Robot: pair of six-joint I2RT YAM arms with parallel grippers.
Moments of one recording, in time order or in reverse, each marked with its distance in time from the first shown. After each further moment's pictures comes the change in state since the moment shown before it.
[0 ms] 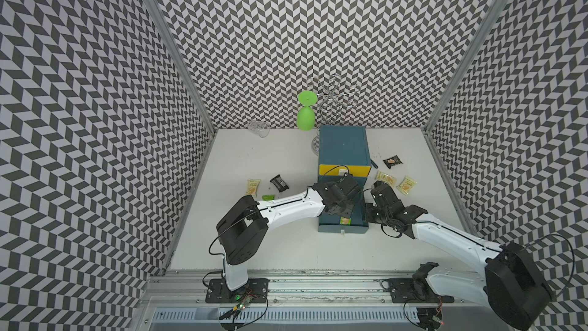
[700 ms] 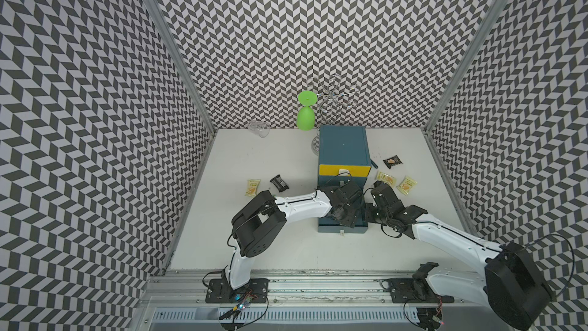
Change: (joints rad) left arm 0.011 0.147 0.005 0.018 0.170 0.027; right arm 0.000 0.000 -0.002 0.007 -0.001 0.000
